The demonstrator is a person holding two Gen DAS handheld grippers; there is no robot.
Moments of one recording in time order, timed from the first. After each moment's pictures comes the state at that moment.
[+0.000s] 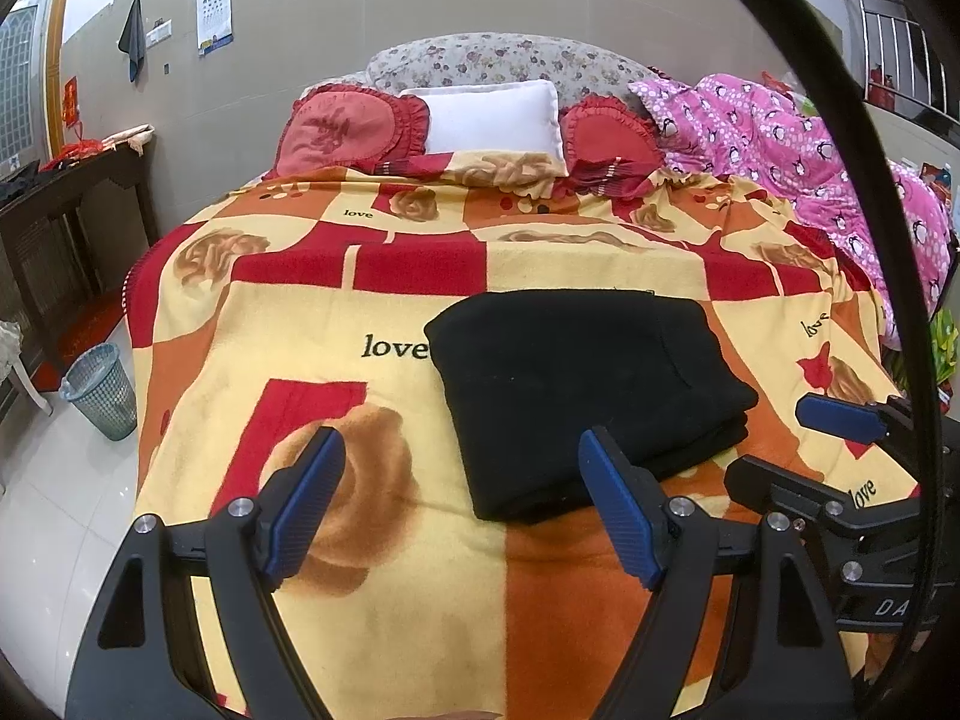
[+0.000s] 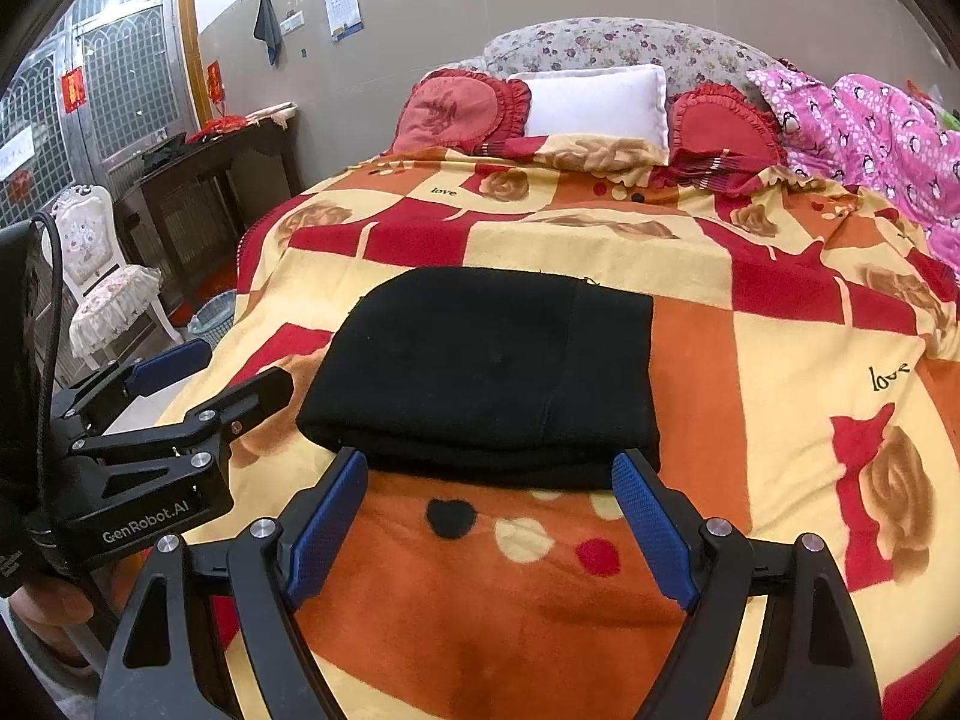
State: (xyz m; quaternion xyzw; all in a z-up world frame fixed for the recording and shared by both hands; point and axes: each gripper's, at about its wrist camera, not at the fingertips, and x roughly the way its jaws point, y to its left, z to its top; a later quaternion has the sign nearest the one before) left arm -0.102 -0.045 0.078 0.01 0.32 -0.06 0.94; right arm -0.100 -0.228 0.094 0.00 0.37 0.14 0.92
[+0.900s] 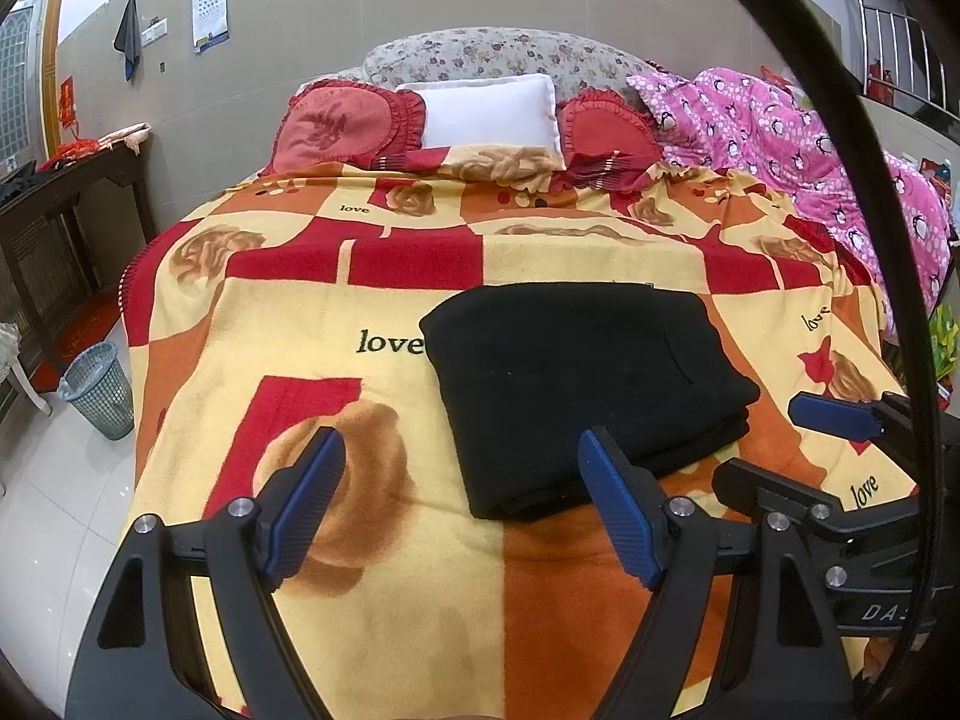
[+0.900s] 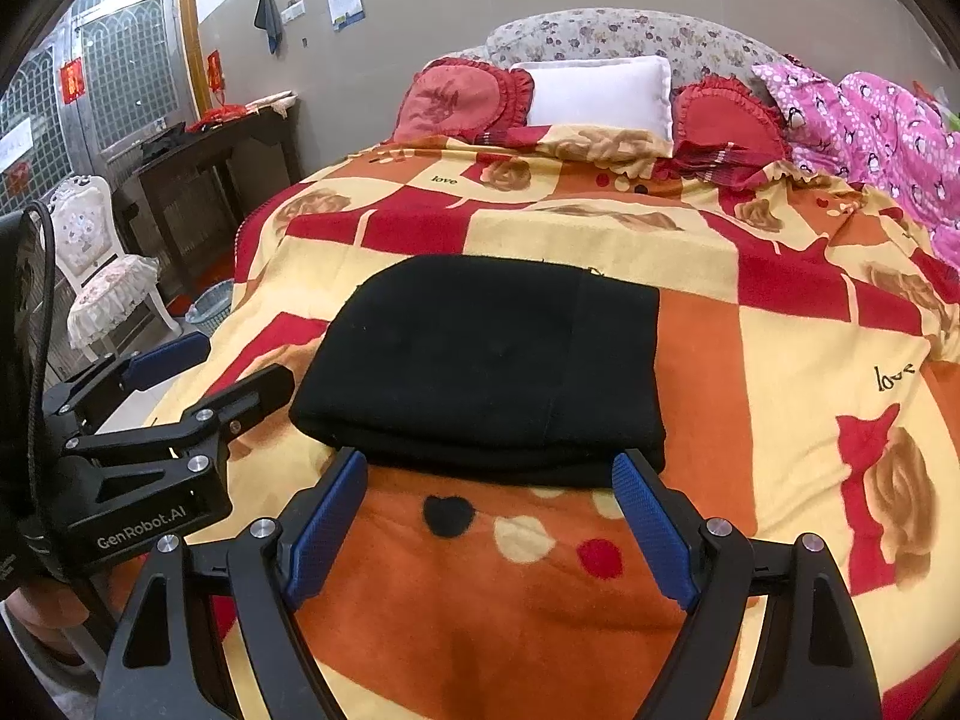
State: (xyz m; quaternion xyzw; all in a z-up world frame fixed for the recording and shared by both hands) left arm -0.100 -0.046 0.074 0.02 0.32 -0.06 0.94; right arm -0.093 -0.225 0.089 -0.01 0.39 0.14 0.91
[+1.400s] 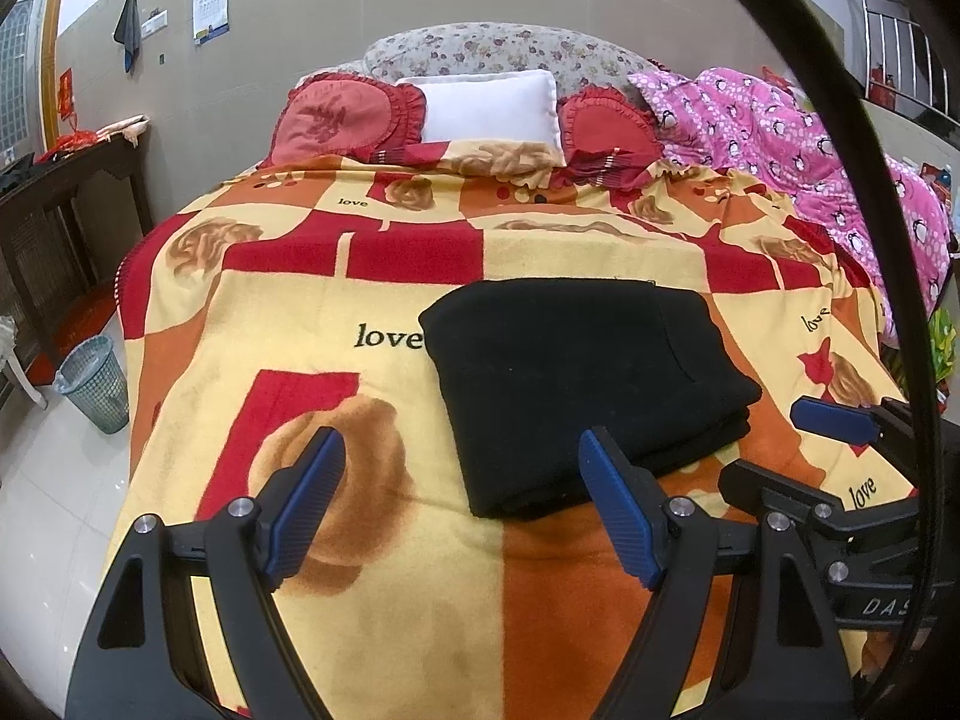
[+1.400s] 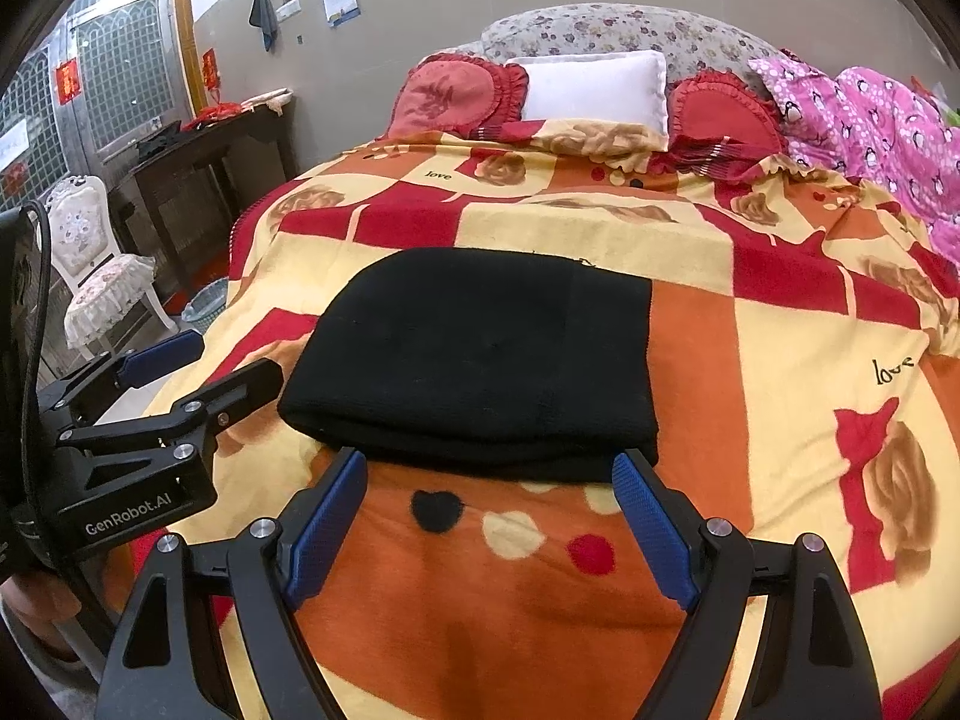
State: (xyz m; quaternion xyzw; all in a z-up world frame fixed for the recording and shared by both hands) left arm -0.098 -0.045 0.070 0.01 0.33 -0.07 0.94; right arm -0.091 -0.231 0.086 0.00 0.39 0.14 0.91
